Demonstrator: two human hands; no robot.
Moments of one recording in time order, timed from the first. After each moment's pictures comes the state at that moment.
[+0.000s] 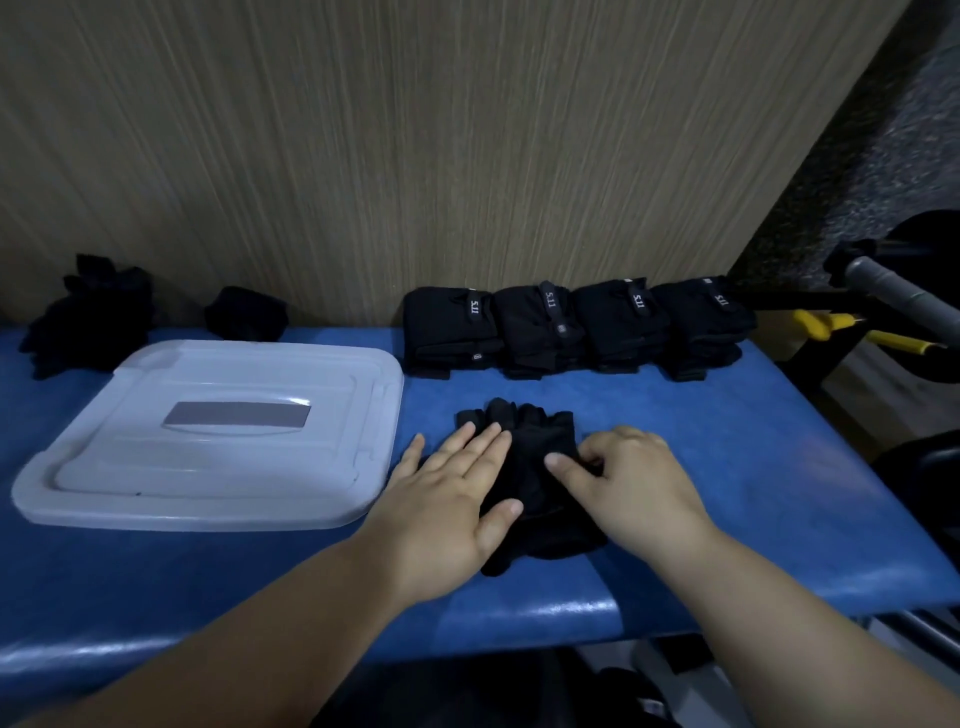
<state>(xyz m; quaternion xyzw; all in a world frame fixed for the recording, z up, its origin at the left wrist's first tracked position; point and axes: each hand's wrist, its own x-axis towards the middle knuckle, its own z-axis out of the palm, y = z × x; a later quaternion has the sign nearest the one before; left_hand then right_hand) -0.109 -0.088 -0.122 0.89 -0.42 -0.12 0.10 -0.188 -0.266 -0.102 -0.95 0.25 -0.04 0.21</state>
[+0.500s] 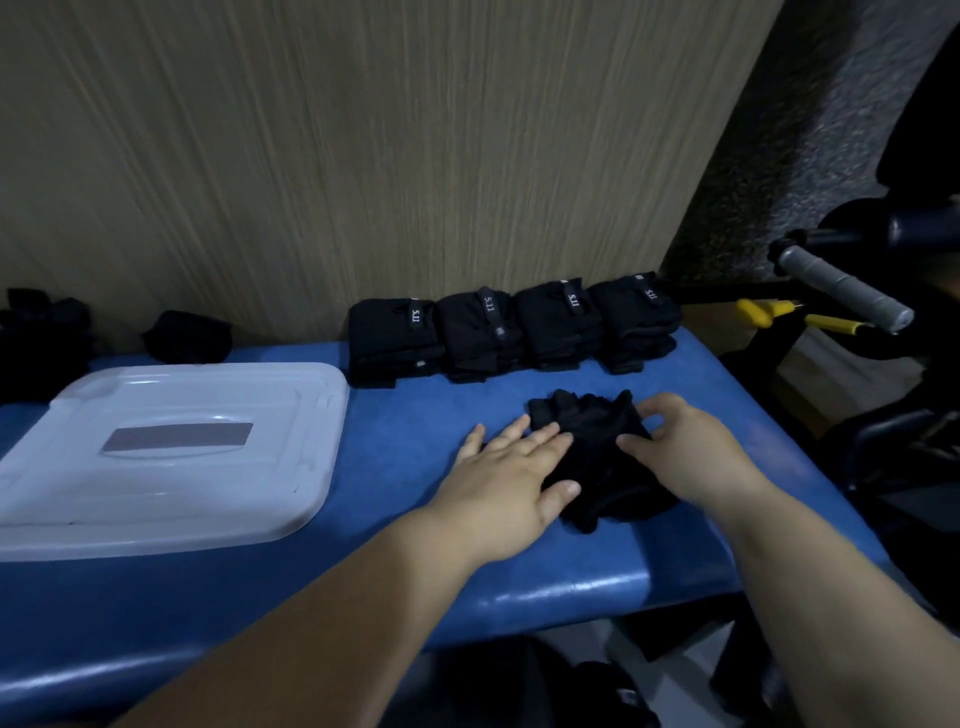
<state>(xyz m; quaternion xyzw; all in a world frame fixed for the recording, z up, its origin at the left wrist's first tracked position) -0.133 -0.182 -0.112 0.86 -0.48 -0.14 0.12 -0.224 -0.358 -0.085 -0.88 0.36 -0.04 0.31</state>
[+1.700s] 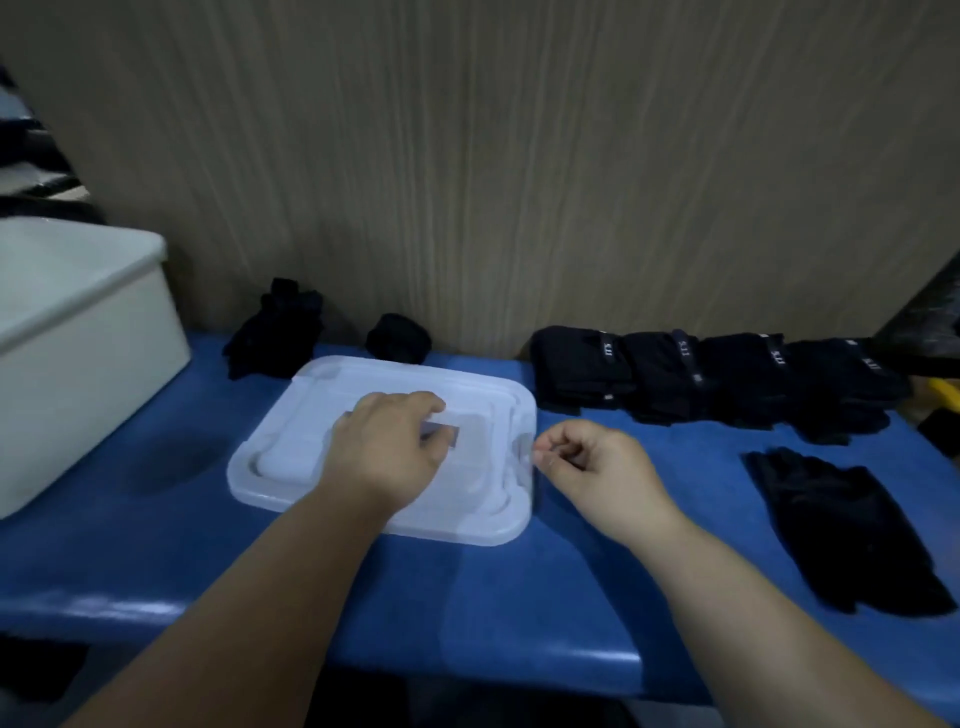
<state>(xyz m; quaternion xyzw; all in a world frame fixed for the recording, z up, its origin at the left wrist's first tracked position) -0.024 0.032 -0.085 0.96 -0.16 0.01 0.22 -0.100 -0.172 -0.106 -0.89 0.07 -0.10 0.45</state>
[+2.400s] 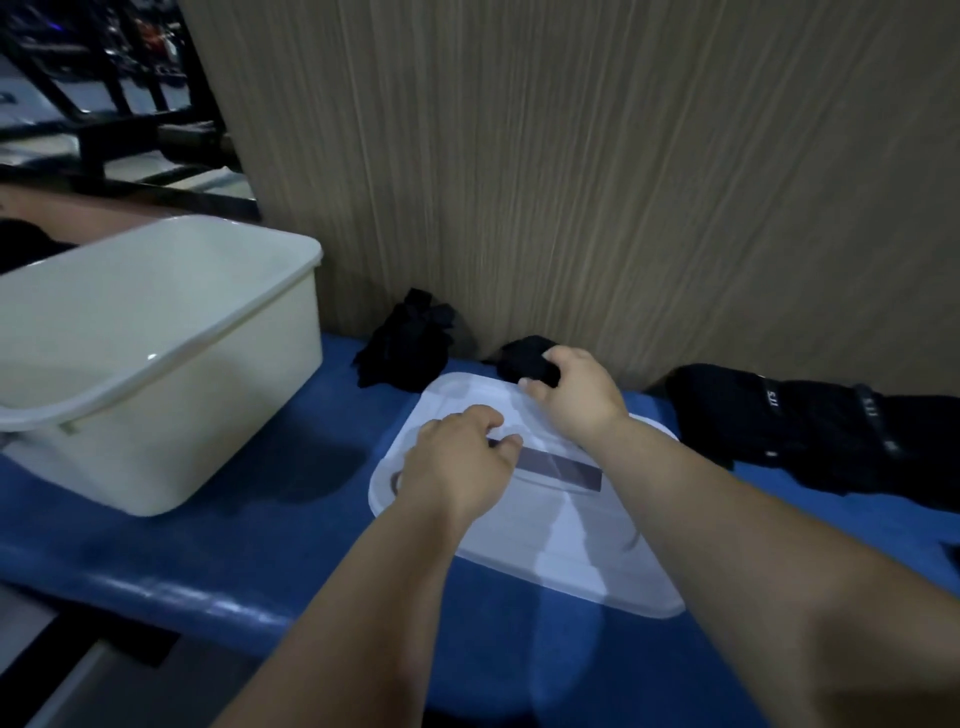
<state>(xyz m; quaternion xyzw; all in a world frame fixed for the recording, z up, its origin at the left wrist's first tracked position) 0.022 0.093 -0.099 0.92 -0.03 -0.08 0.39 0.078 -0.067 -0.098 -0.95 0.07 -0.08 0.30</state>
